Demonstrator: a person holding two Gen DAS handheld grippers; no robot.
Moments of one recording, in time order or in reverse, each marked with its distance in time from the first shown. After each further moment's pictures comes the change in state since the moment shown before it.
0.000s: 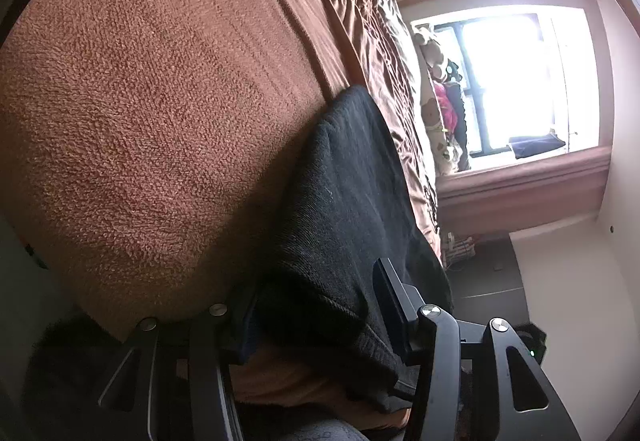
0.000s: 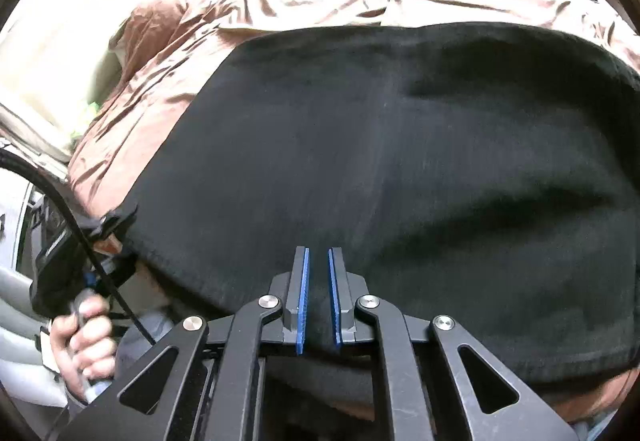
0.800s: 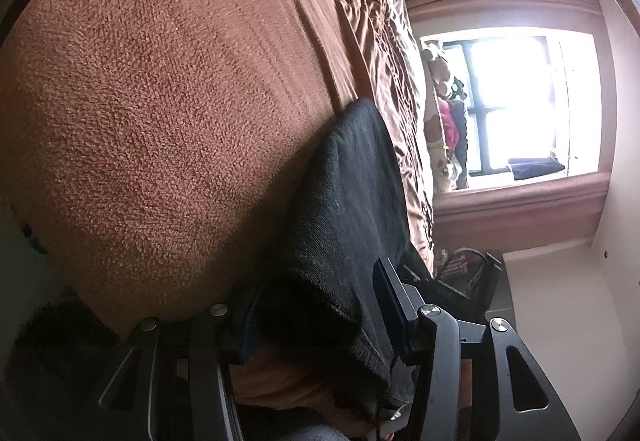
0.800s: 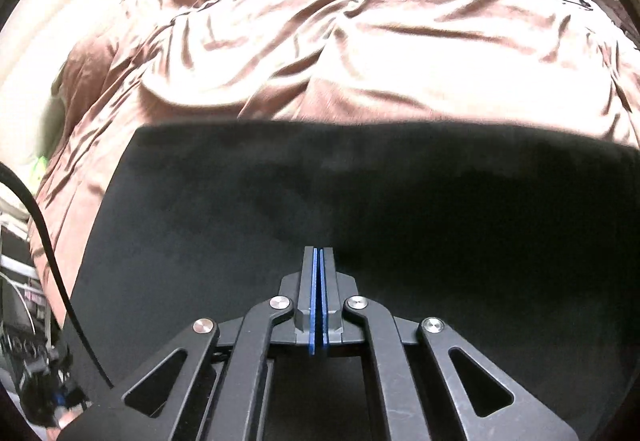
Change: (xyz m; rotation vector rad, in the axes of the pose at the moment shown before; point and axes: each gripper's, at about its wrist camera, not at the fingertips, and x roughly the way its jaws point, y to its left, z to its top) left arm -0.008 0.003 -0.003 -0.084 -0.036 -0.011; right arm 0.071 -0.042 0.094 0.084 -0.038 -0.103
